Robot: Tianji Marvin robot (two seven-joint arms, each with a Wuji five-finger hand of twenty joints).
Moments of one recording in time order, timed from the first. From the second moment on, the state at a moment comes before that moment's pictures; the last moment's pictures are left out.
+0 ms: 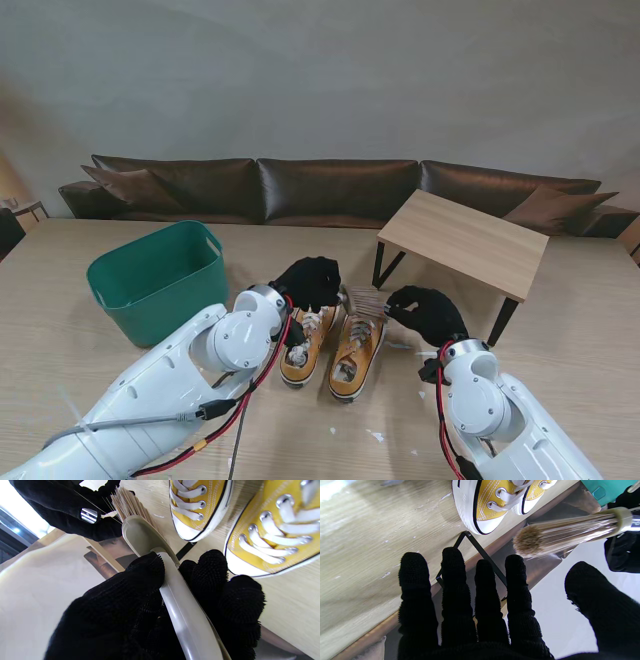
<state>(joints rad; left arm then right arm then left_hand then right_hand) 1.13 -1.20 -0.78 -1.43 0.25 0.16 0.03 -1.53 -1.16 1.20 -1.48 -0.47 0.03 -0.21 1.02 -0.70 0.81 -0.18 0.70 0.31 1.20 0.90 1.22 0.33 0.24 1.01 1.19 0.32 0.85 0.66 0.86 0.39 1.39 0.60 0.24 -0.46 1.00 -0.13 0.73 -0.04 0.58 0.47 0.79 0.07 0.53 0.42 0.90 0.18 0.36 0.40 0.65 0.34 0.96 0.50</state>
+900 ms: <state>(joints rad) 1.20 -1.17 -0.84 -1.44 0.38 0.21 -0.05 -1.51 -1.16 1.19 -1.46 -0.46 0.03 -0.22 1.02 -0.70 0.81 -0.18 0.70 0.31 1.21 0.90 1.22 0.33 0.24 1.01 1.19 0.32 0.85 0.66 0.86 0.39 1.39 0.60 0.24 -0.46 1.00 -0.13 0.73 -0.02 0.58 0.47 0.79 0.07 0.53 0.42 0.90 0.18 0.36 0.40 0.65 0.34 0.96 0.50</state>
